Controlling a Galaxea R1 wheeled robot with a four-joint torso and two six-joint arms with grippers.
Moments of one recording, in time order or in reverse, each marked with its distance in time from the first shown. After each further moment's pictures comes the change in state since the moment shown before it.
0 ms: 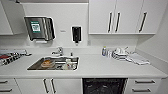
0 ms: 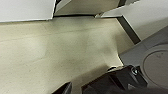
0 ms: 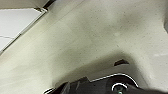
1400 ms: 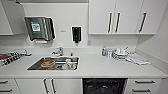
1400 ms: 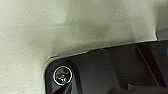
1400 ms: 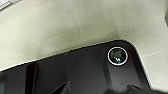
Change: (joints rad) left arm 0.211 0.716 -1.013 -0.136 -0.060 -0.004; right arm -0.187 0.352 -0.476 -0.201 0.135 -0.054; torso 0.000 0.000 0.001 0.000
